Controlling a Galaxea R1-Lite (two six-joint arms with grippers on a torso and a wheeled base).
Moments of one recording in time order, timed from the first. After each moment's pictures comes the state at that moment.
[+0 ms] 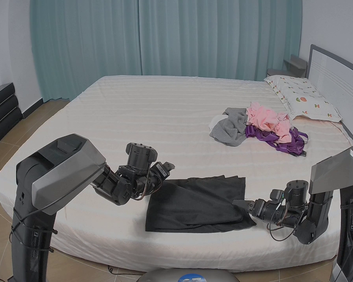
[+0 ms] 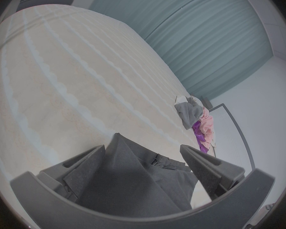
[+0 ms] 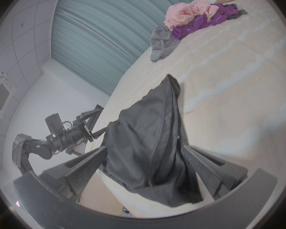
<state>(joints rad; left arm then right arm) -0.45 2.43 -1.29 -0.55 0.03 -0.97 0.26 2.39 -0.37 -1.54 0.39 0.71</state>
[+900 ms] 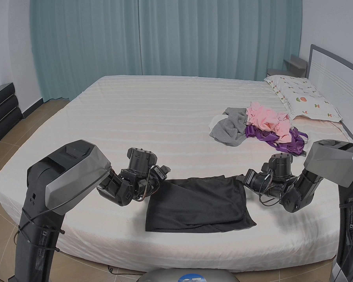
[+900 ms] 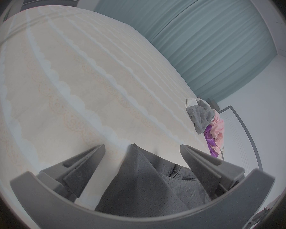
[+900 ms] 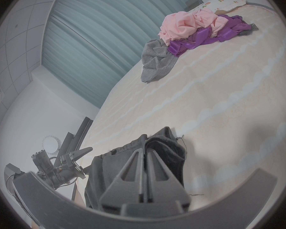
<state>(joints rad) -0.43 2.52 -1.36 -0.55 0.07 -0.96 0.23 2.42 -0.89 -1.06 0.26 0.72</state>
